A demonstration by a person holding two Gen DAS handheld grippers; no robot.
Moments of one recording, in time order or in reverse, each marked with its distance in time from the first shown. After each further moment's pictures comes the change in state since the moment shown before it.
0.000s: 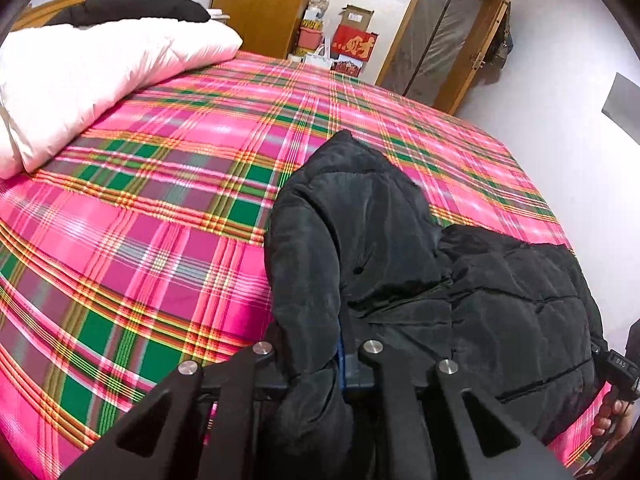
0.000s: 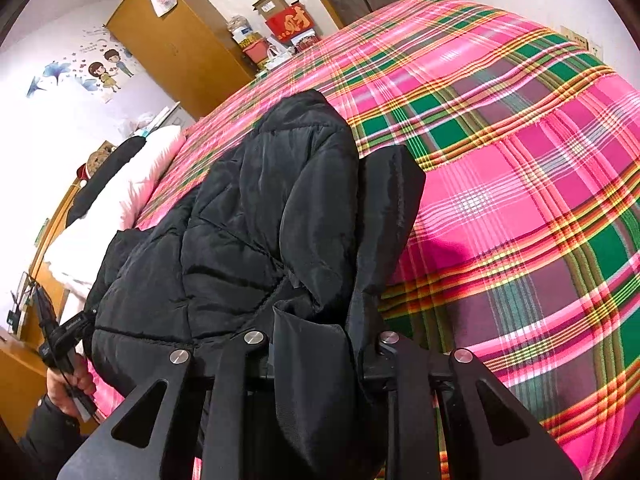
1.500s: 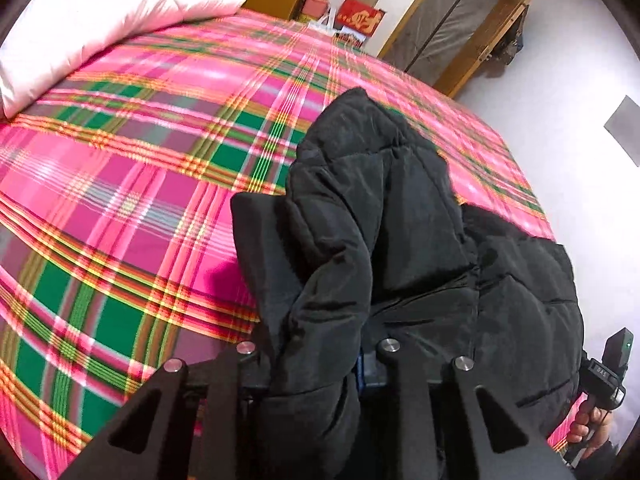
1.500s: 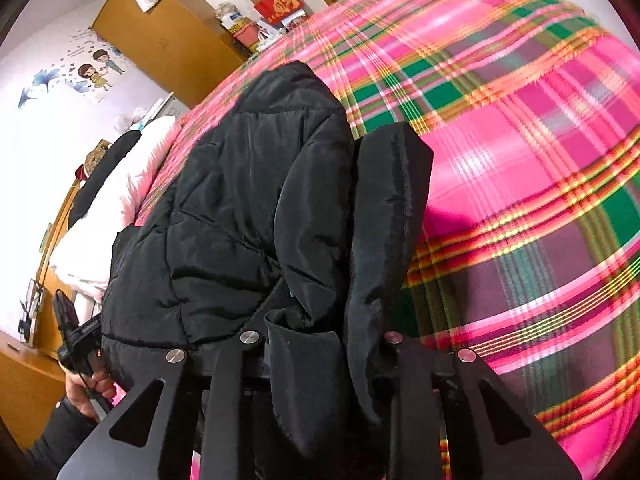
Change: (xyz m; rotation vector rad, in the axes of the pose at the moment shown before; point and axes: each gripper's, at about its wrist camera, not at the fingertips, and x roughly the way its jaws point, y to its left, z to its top) left arm 0.029 0.001 -0.017 -0.092 0.111 -0.084; right arm 0.007 -0.010 -0.006 0.048 0.074 0.025
